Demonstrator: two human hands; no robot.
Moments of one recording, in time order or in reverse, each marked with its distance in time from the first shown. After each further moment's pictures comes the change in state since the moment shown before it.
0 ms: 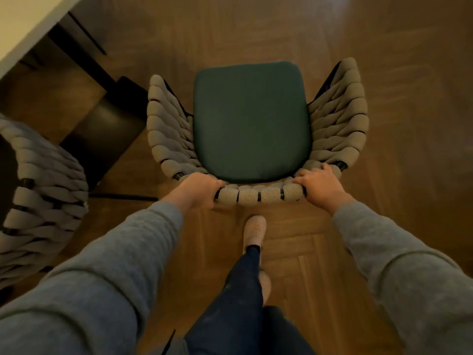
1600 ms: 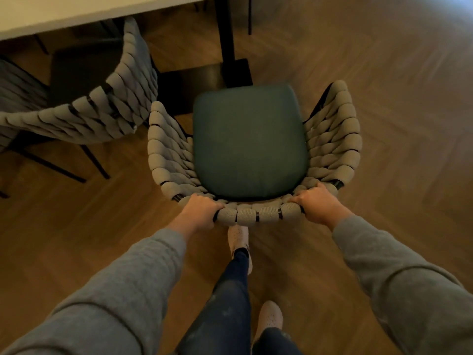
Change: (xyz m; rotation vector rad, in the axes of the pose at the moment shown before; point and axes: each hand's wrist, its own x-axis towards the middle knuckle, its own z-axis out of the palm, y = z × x) left_hand 0.032 0.083 -0.014 -0.444 0.079 -0.745; right_hand 0.185 0.078 -0.106 -0.446 -0.039 -0.797
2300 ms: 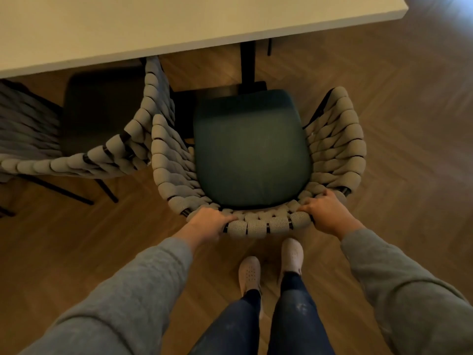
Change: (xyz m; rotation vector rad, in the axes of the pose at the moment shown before) left_hand 0.109 -0.133 -0.071 -0.060 -0.039 0.074; right_hand 0.157 0.050 -0.110 -0.083 0.019 -0.010
